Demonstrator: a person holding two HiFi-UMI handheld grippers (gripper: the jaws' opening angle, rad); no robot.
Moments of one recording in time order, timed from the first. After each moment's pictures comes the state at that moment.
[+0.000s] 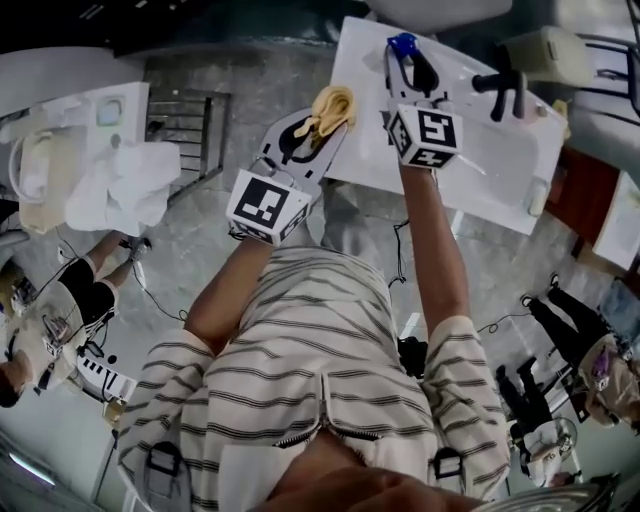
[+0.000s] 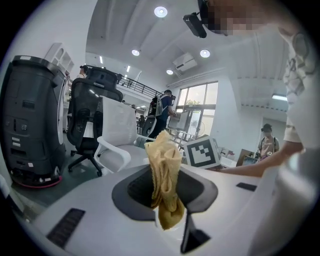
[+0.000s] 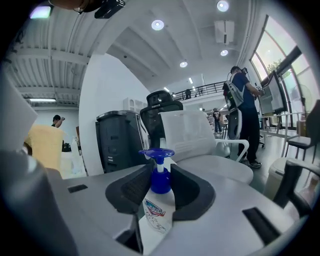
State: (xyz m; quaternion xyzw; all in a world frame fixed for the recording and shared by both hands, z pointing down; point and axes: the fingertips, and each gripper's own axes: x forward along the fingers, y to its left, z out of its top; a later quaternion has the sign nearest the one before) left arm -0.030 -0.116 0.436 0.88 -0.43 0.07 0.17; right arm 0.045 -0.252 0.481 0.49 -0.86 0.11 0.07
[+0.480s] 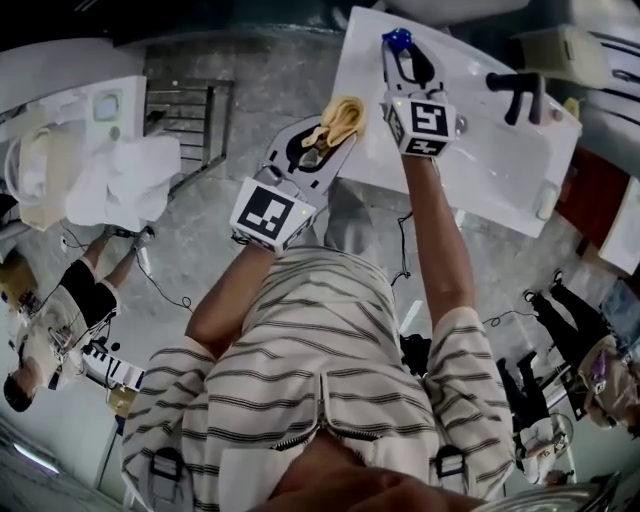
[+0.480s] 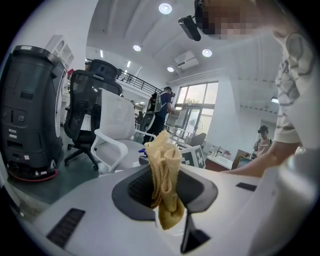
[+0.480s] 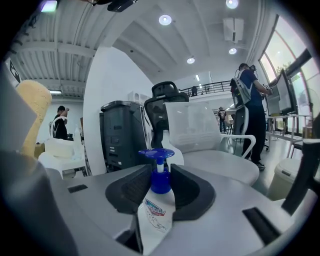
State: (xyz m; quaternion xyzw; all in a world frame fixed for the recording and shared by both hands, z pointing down) left arm -0.024 -0.108 0.459 0.89 -0.42 0.07 0.19; right arm 0.027 -0.264 0.542 0.47 -0.87 0.09 0.11
